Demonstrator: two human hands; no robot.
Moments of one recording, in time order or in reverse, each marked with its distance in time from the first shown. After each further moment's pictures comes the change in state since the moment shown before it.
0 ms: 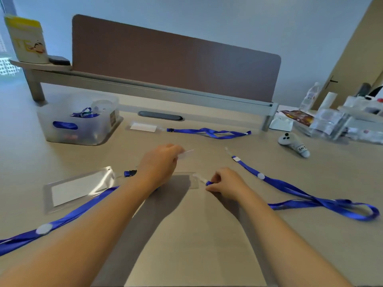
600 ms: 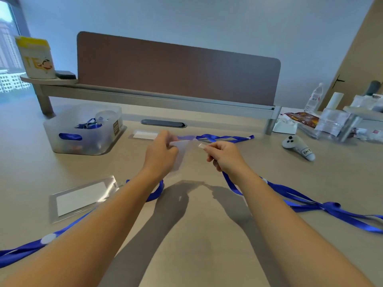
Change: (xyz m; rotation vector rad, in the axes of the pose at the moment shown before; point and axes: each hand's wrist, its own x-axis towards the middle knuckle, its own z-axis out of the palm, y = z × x) left_hand 0.016 0.017 -0.014 -0.635 0.185 -0.242; right_hand -0.004 -0.041 -0.041 0.708 0.154 -0.163
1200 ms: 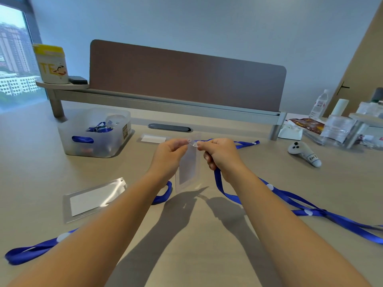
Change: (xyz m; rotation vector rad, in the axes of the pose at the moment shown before) left_hand -0.008 0.009 -0.012 -0.277 -0.051 -0.050; right_hand -0.010 -0.033 0.024 0.140 0.002 -0.015
